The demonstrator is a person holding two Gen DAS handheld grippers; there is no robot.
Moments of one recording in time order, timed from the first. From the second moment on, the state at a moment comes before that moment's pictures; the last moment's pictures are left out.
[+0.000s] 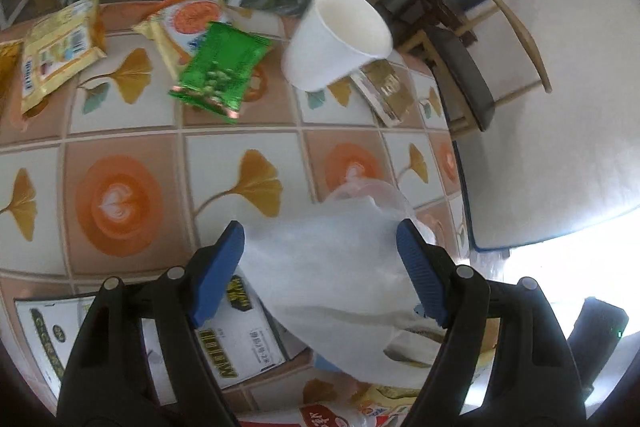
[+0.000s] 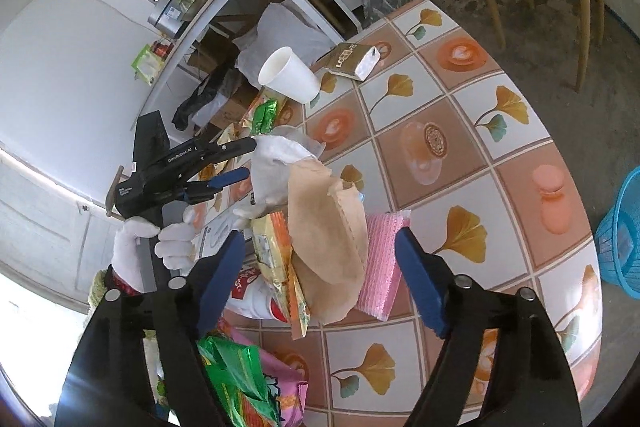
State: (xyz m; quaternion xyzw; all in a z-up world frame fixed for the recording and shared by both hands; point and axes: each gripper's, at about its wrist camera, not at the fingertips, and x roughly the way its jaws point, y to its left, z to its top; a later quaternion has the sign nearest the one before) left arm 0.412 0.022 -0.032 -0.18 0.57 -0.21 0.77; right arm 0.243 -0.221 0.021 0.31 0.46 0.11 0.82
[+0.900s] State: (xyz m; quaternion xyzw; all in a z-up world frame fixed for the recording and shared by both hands) left arm 0.385 0.018 -0.019 -0.13 0.53 -0.24 0.80; right arm 0.226 -0.160 0.025 0.24 0.47 0.17 0.83
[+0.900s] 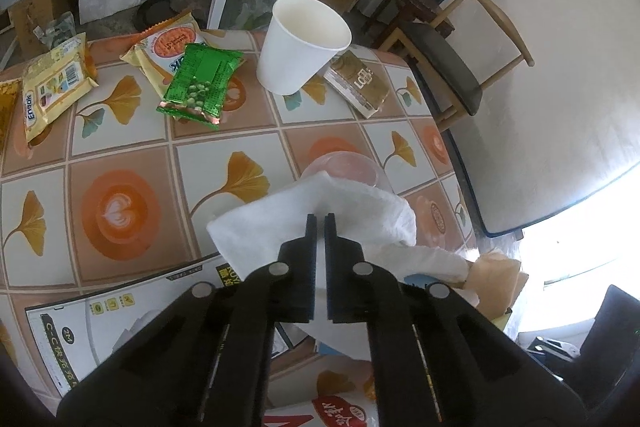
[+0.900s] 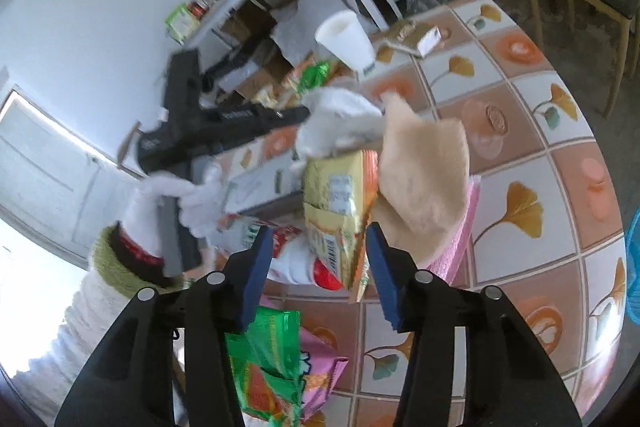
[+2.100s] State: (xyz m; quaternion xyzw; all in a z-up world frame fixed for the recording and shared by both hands) left arm 0.422 0.043 -0.062 -0.21 0.62 -0.19 0.73; right arm 0.238 -0.154 0.008 0.27 0.50 0.18 0.80
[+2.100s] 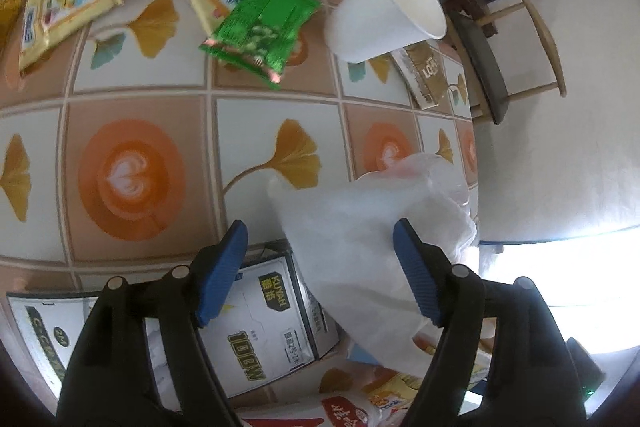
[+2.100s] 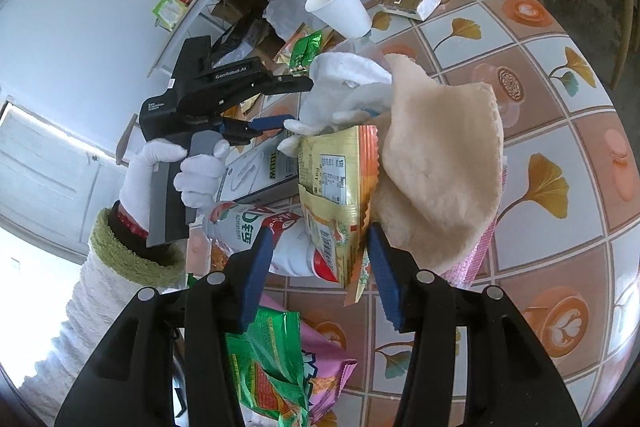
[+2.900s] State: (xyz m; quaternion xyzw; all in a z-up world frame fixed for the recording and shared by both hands) left arm 0.406 0.059 -0.027 -0.26 0.55 -0.21 0.77; right arm 0.238 -0.165 0.004 0.33 0.48 0.19 0.79
